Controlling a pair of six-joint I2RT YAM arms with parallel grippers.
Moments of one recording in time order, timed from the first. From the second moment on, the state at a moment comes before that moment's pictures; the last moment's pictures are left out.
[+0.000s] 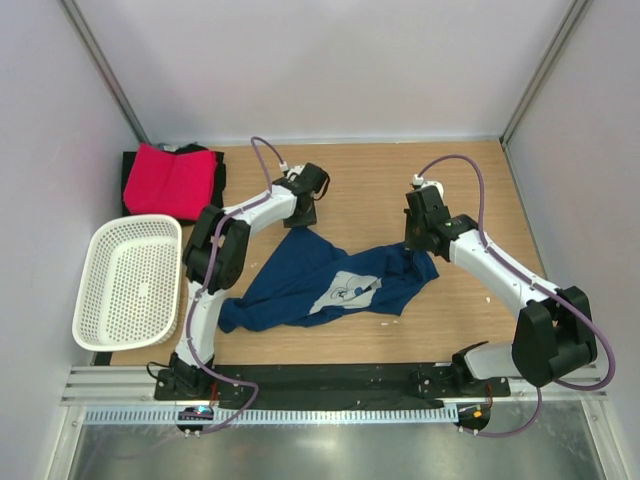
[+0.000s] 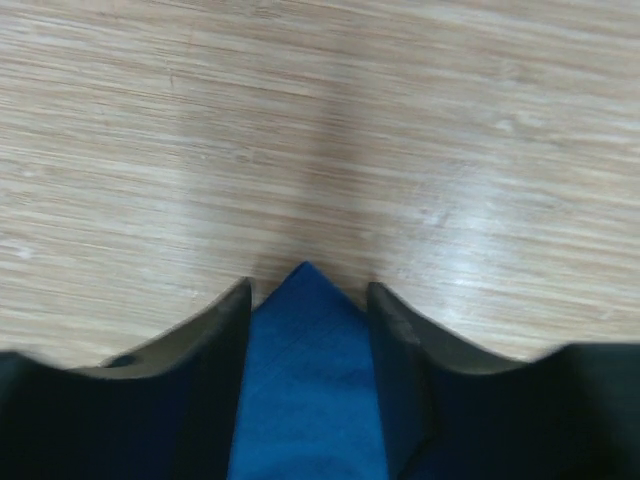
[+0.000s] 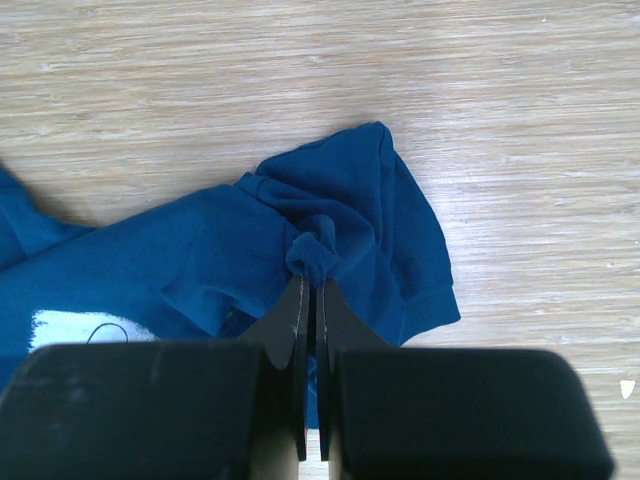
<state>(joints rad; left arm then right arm) -0.56 2.20 1.69 -0.63 -0.37 -0.63 0.38 1.36 0.97 -0.53 0.25 0.36</state>
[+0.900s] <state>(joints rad) -0.36 1.82 1.19 -0.58 -0.48 -0.74 0.38 1.64 1.23 -0.52 0.14 0.37</state>
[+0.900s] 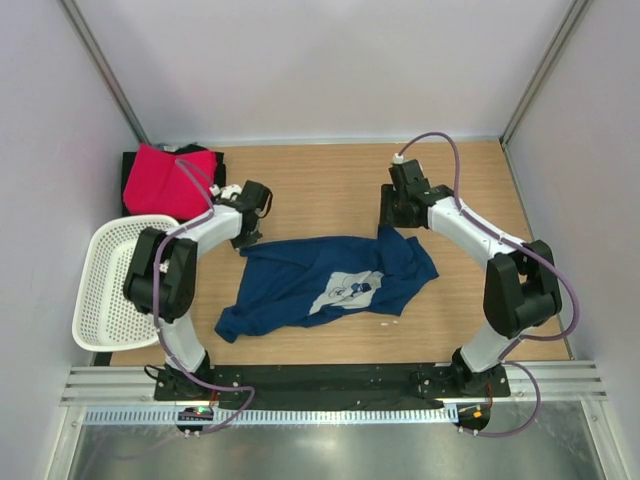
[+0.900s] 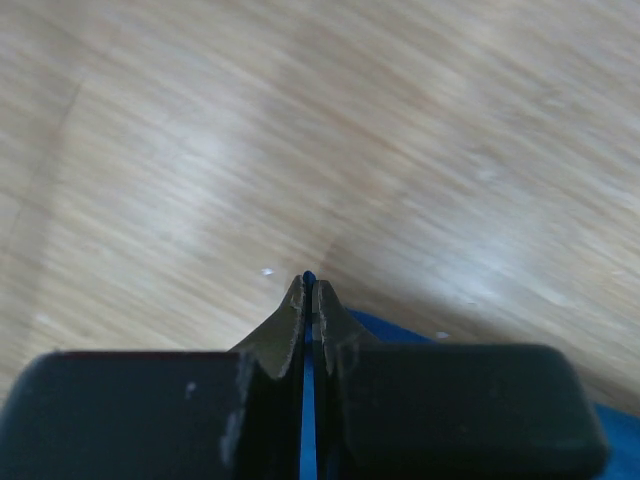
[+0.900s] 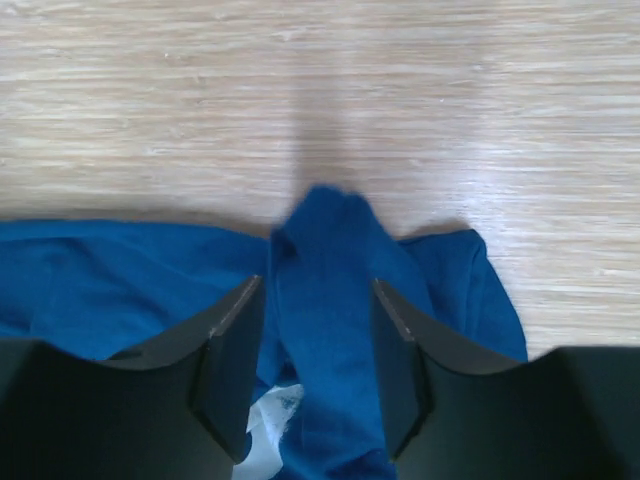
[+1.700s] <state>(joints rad) -0.34 1.78 1.10 -0.54 -0.48 -0.76 0.61 1.53 0.93 -0.56 0.33 0.42</state>
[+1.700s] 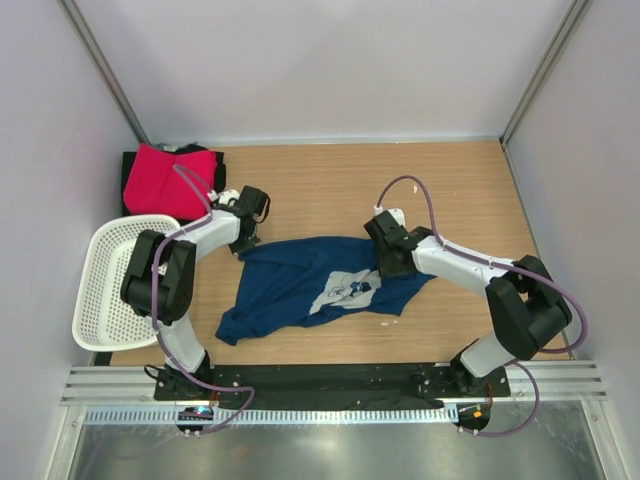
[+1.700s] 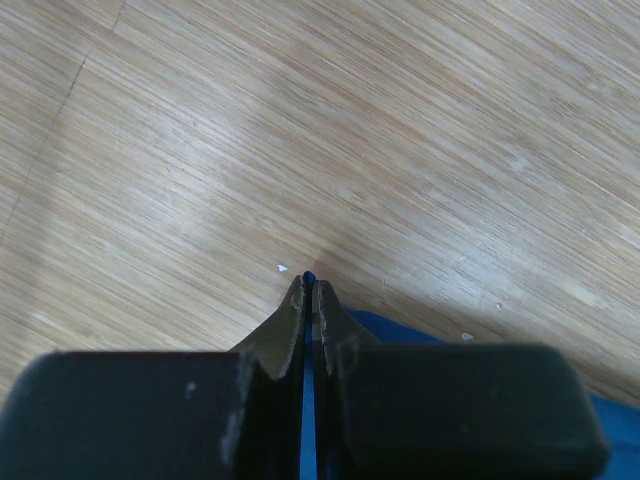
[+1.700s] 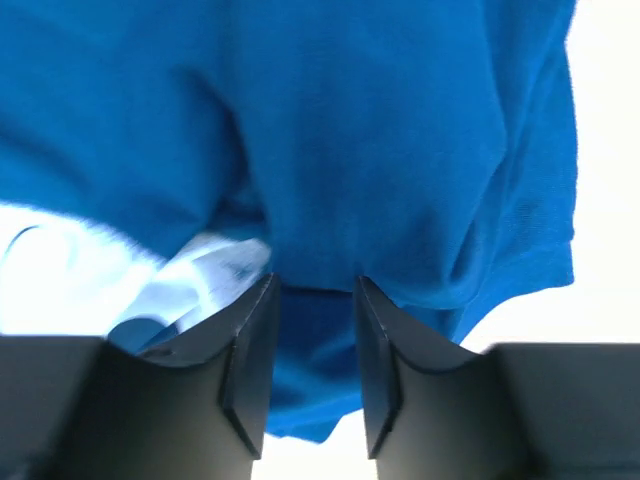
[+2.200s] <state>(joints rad) -0.34 1.78 1.10 -0.53 -0.47 -0.74 0.61 1.64 0.92 -0.44 0.38 0.41</state>
